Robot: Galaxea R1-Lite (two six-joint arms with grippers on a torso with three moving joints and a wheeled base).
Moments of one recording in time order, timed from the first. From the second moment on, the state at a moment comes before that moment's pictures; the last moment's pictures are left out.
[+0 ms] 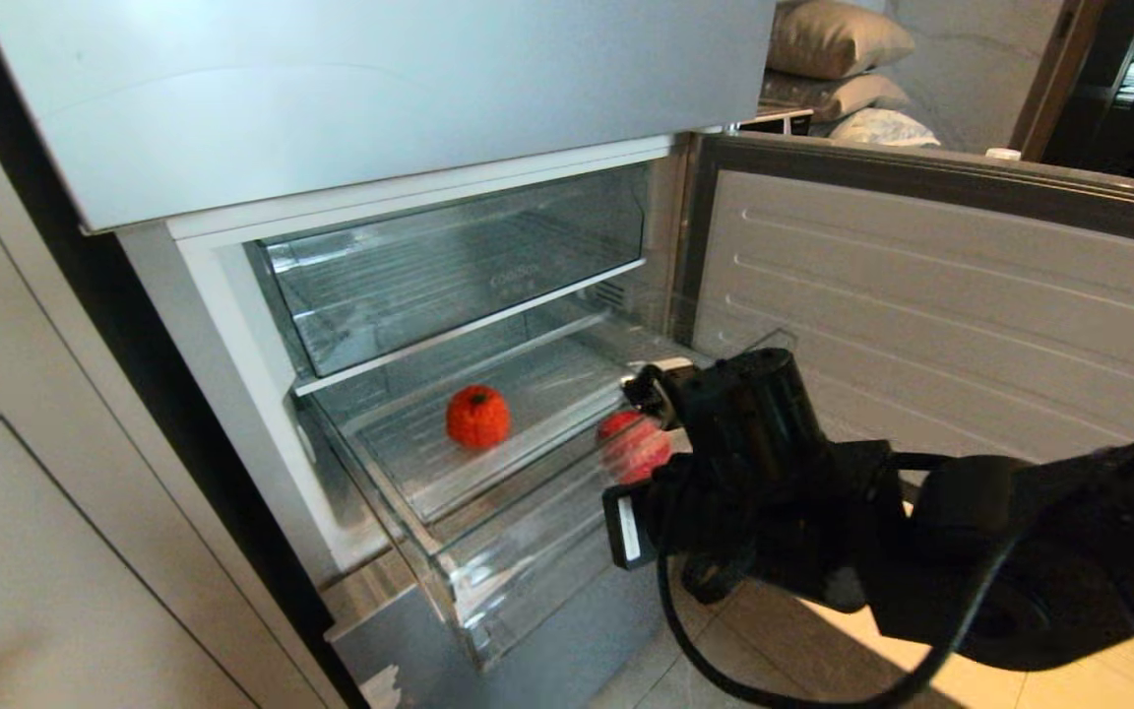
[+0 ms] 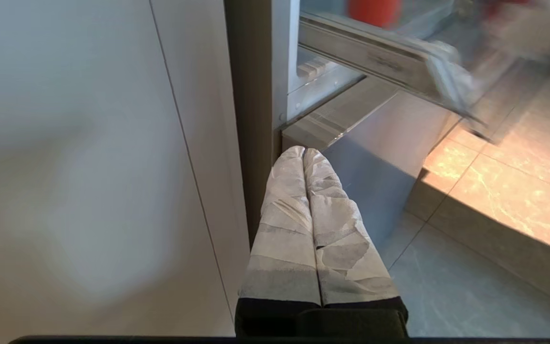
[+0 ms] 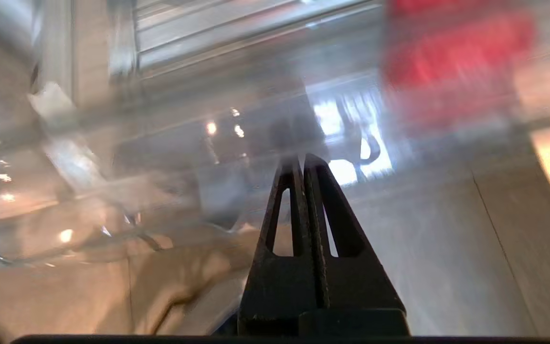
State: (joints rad) left arm 0.00 0.00 -0.01 0.02 0.00 0.00; right arm 0.85 1.88 -1.10 -0.29 -0.21 0.28
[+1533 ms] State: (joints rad) left arm 0.00 0.00 -0.01 0.02 0.00 0.00; right arm 0.65 1.30 -0.60 -0.76 -0.41 0.14
